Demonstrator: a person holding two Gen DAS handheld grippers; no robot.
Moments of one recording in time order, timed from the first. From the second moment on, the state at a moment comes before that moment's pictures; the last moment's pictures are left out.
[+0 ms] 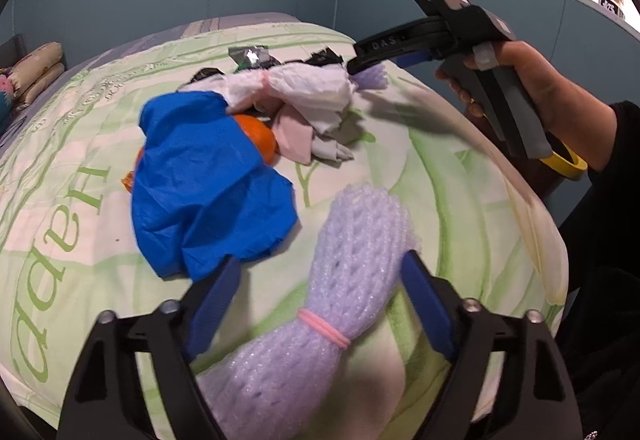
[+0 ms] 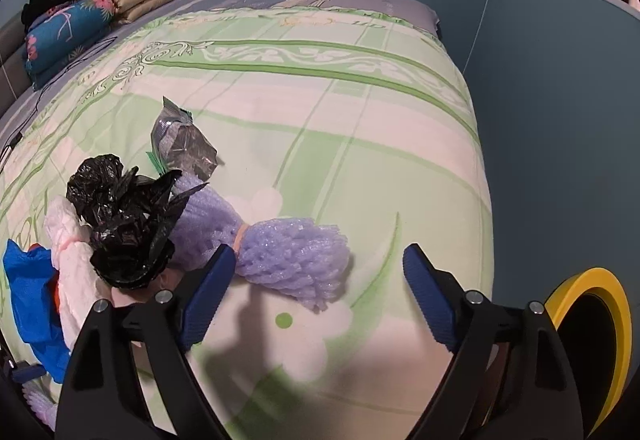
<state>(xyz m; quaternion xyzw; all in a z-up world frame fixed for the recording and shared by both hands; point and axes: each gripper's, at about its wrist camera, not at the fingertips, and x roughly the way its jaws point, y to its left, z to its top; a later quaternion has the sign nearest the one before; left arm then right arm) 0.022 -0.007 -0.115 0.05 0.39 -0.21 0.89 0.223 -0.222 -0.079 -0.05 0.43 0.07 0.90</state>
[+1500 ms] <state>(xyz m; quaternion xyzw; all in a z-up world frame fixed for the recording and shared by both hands) -0.003 0.006 -0.040 0.02 0.33 -0.24 0.91 0.150 -0.286 0.045 0.07 0.31 0.13 0.94</state>
